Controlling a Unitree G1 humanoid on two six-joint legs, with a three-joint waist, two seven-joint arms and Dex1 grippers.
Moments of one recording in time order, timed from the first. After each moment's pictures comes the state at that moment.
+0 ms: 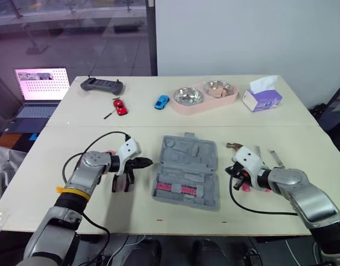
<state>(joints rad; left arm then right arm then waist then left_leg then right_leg) -0.60 0.49 -0.23 0.56 -0.09 0.04 -1.11 -0.26 -0.84 0.17 -0.18 0.16 0.67 0.71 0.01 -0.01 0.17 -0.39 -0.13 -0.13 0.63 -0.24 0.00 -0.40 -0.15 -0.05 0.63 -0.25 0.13</state>
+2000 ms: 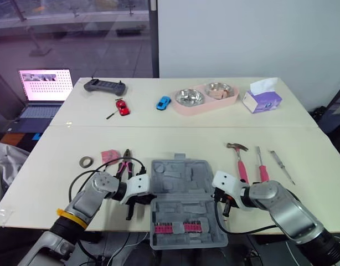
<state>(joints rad) -0.32 0.56 -0.37 0.15 0.03 0.12 -1.23 -0.15 -0.77 0.31 -0.41 -0.01 0.87 0.85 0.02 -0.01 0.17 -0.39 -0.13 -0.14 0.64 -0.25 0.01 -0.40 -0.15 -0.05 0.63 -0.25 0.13</state>
